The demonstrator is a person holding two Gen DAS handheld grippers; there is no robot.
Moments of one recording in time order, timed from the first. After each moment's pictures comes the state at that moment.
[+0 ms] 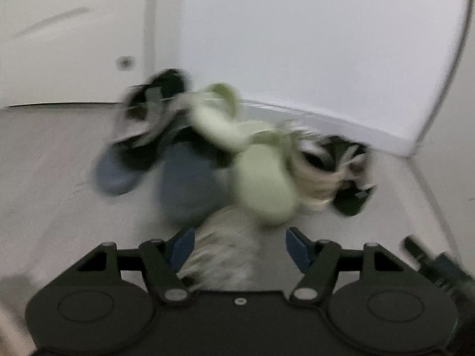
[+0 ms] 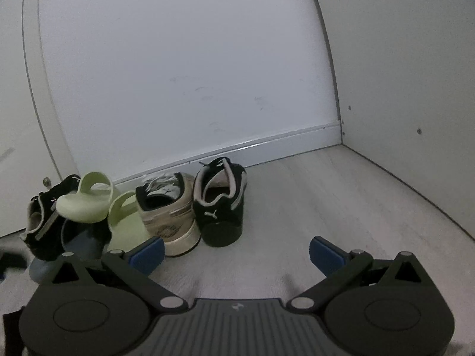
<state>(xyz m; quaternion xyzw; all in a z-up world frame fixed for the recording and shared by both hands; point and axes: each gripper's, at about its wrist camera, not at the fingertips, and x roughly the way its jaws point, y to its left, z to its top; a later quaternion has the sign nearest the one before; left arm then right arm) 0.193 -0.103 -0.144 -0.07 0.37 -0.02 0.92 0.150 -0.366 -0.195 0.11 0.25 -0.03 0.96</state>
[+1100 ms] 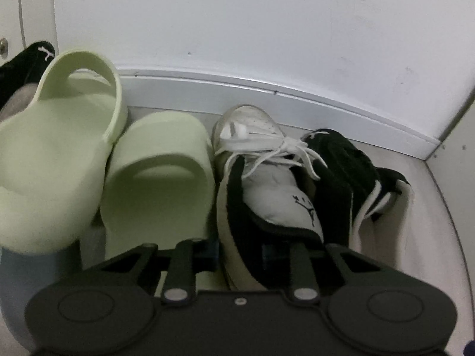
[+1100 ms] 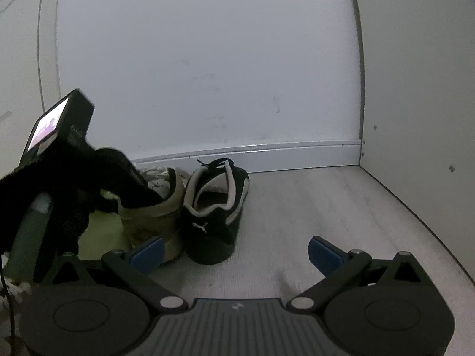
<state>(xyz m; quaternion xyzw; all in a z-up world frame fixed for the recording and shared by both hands) 0.386 -0.173 -0.225 -0.09 0.44 -0.04 0.89 0.199 -0.368 -0.211 0.05 0.25 0.00 0.97</state>
